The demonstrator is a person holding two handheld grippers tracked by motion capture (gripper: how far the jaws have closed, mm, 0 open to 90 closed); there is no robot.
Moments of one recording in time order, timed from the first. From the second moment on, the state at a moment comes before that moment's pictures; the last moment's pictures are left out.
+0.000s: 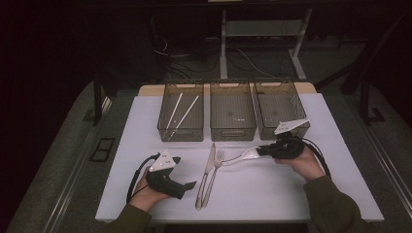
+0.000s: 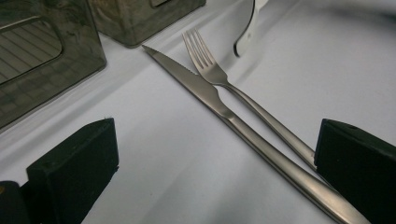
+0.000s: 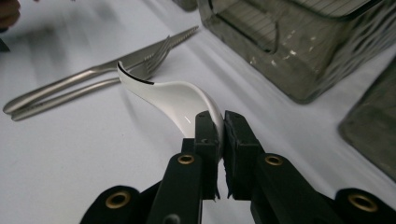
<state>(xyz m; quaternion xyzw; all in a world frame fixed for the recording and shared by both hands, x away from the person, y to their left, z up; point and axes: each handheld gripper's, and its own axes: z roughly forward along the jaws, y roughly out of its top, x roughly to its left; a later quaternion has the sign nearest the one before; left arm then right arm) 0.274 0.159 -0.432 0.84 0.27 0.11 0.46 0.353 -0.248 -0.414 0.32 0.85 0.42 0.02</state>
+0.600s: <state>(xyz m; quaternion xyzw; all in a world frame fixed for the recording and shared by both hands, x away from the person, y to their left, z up) 0.273 0.159 -0.431 0.84 0.26 0.10 0.46 0.347 -0.279 -0.387 0.38 0.79 0.47 0.08</state>
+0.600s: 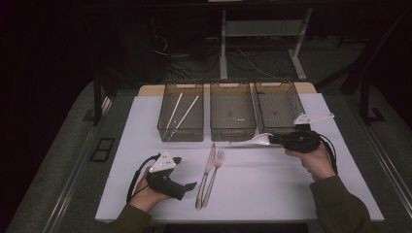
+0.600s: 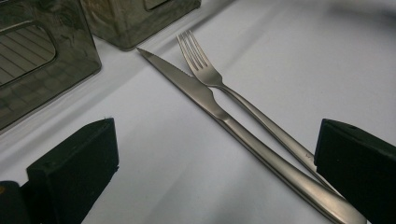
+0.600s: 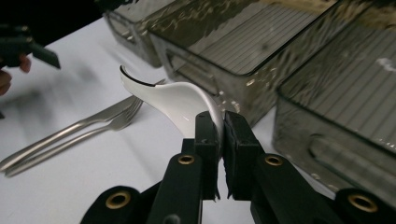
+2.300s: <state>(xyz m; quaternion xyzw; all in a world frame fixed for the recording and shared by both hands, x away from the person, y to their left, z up) 0.272 0.157 -0.431 0.84 0.26 0.10 0.47 0.421 -0.207 -0.372 0.42 0.79 0.42 0.14</state>
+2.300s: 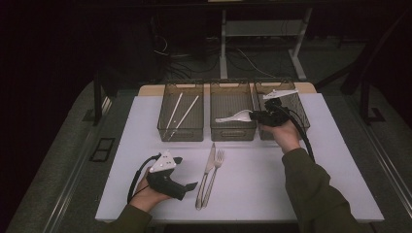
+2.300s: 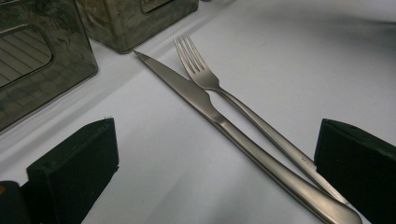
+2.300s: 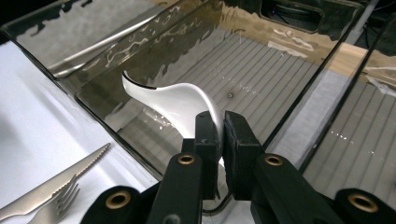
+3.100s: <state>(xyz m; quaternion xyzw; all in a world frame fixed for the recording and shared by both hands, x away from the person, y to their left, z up) 0.272 0.157 -0.430 0.84 0.26 0.10 0.47 0.424 -0.194 -0.377 0.41 0.81 0.40 0.14</state>
